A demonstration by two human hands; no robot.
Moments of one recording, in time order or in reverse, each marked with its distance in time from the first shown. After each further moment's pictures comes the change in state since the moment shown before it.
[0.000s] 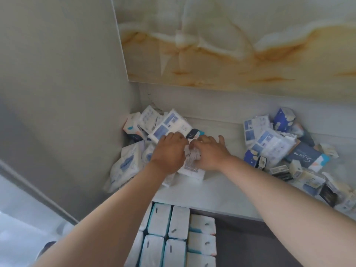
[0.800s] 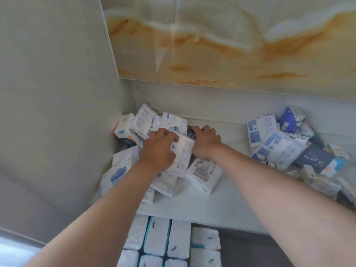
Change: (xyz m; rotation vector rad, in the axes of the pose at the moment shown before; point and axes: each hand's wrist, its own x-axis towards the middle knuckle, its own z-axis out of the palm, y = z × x) left_hand 0.019 -0.037 0.013 -0.218 -0.065 -0.223; right_hand 0.083 0.011 0.014 0.210 -0.017 0.256
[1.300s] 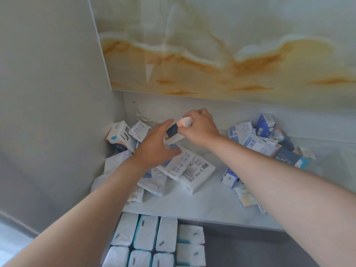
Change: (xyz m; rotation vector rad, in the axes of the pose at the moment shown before) left_hand -0.006 0.044 -0.044 -0.455 -0.017 0.049; right_hand -0.062 -0.009 -0.087 0.380 0.339 -0.110
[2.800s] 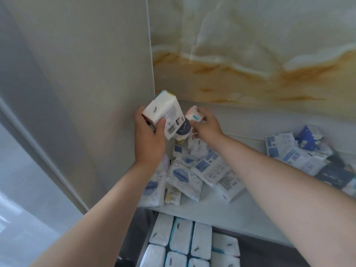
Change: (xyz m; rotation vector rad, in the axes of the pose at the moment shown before) left_hand -0.036 -0.010 -0.091 -0.348 0.749 -0.104; right_hand 0.039 -0.066 0.071 0.784 -0.062 0.122
